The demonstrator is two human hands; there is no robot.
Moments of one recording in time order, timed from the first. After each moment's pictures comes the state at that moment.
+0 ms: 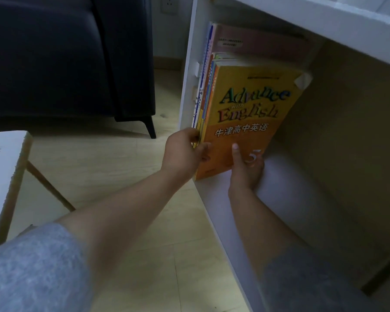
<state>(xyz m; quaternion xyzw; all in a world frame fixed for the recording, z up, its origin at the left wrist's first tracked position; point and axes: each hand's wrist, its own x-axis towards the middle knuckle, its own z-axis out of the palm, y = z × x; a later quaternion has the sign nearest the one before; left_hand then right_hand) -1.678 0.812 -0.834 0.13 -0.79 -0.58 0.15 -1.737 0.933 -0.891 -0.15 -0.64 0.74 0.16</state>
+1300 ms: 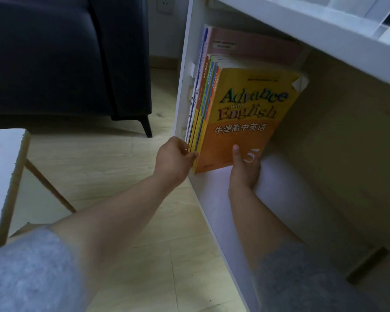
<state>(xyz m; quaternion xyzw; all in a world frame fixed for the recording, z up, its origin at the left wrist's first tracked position) -1.666 0.811 -0.844 0.22 -0.80 -0.55 0.11 -1.746 0.948 -0.903 -0.16 -0.69 0.69 0.14</state>
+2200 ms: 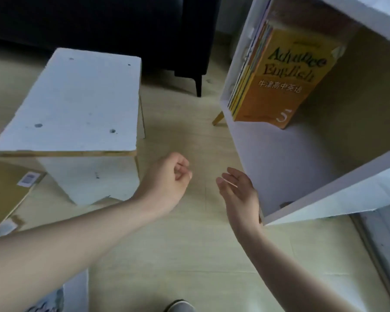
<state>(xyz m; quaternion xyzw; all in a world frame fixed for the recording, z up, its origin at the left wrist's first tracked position) -1.376 0.839 -0.835 0.23 -0.84 -0.48 0.12 -1.446 0.990 -0.875 0.05 -0.79 0.60 -0.12</state>
